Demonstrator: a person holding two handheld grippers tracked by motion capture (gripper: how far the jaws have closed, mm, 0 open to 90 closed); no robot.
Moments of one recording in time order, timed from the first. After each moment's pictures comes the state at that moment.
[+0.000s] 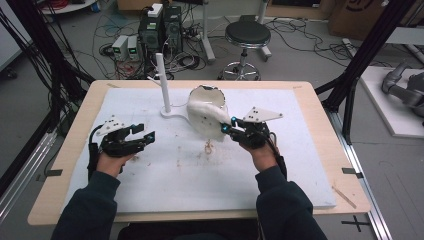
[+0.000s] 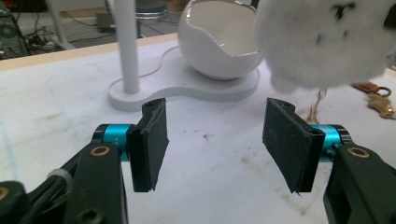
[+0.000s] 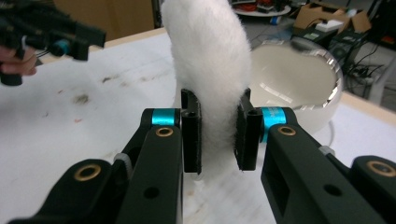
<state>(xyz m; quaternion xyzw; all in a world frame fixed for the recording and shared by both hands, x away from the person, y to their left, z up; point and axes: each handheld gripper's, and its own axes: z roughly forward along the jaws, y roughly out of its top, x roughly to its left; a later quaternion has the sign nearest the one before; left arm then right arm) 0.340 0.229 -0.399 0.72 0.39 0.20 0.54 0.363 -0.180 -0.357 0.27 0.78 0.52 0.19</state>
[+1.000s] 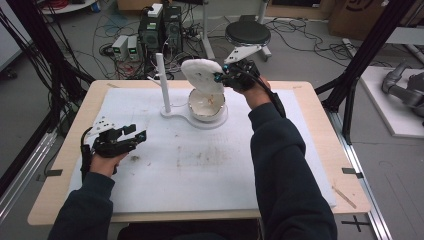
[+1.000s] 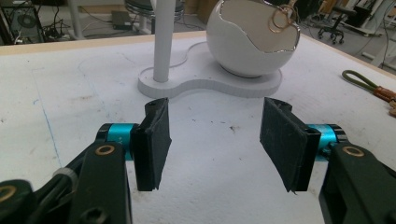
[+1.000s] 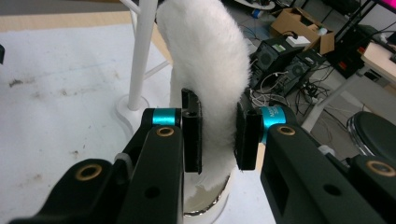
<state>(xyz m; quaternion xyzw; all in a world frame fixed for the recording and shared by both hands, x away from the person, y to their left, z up) 0.343 0.252 -0.410 0.70 0.42 0.20 0.54 0.468 -0.143 -0.253 0.20 0.84 0.42 0.28</state>
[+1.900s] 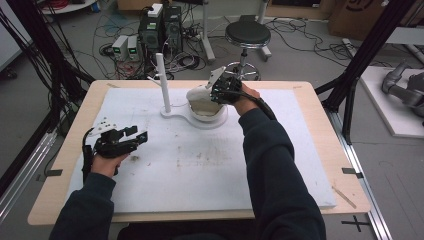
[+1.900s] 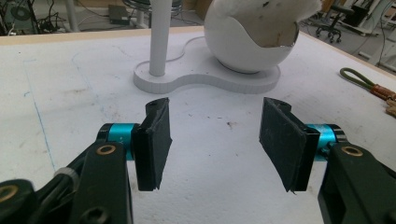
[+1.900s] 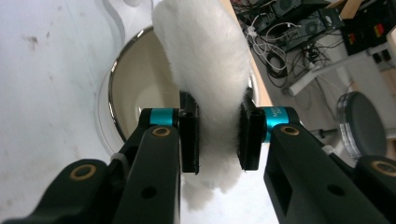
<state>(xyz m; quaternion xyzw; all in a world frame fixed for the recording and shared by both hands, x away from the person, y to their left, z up) 0.344 0.250 -0.414 0.70 0.43 0.19 0.54 0.483 -0.107 -0.308 0.11 0.92 0.23 0.31</state>
